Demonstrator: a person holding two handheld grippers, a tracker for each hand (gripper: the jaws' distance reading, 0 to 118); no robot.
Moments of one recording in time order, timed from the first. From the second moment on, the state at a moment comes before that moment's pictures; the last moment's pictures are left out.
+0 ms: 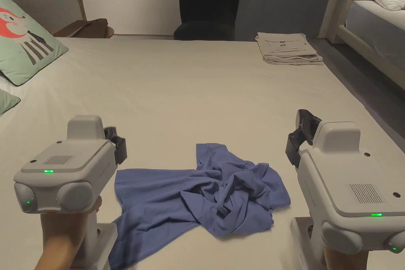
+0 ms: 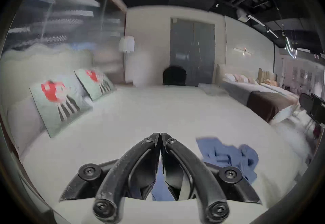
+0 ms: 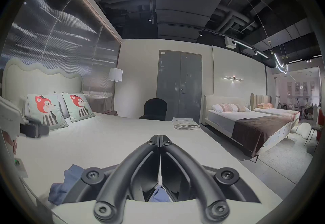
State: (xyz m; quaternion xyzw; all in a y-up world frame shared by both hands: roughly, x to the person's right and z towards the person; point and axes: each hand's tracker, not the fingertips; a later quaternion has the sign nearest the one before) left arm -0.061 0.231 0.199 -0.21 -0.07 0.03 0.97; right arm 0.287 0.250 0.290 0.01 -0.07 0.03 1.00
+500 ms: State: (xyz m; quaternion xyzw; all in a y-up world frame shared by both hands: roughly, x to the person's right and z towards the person) left arm -0.070 0.118 0.237 -0.41 -0.09 0.06 0.90; right arm 0.287 0.231 0.285 -0.02 -0.06 0.02 1.00
